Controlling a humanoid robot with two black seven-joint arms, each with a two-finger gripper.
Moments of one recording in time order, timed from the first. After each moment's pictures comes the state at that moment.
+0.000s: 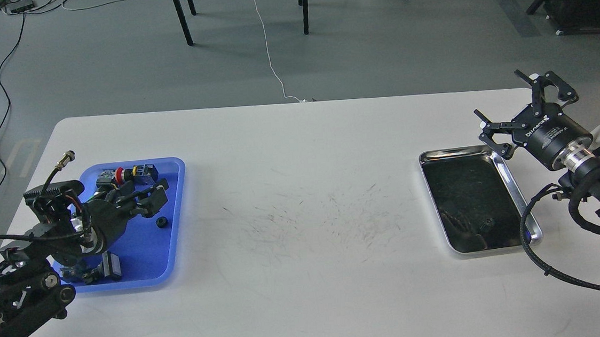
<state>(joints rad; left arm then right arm) -0.43 0.71 -0.62 -1.31 1.61 0.09 0.01 0.44 -0.52 1.02 0.91 0.15 0.43 -0.04</state>
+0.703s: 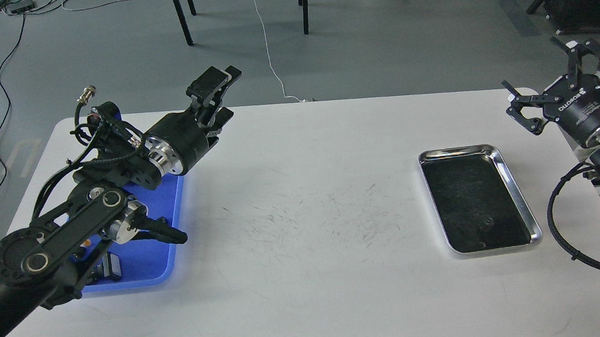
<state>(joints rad) -0.58 0.37 -0.84 -1.44 0.86 0.11 0.09 0.42 -0.62 1.10 1.00 0.16 0.42 -0.04</state>
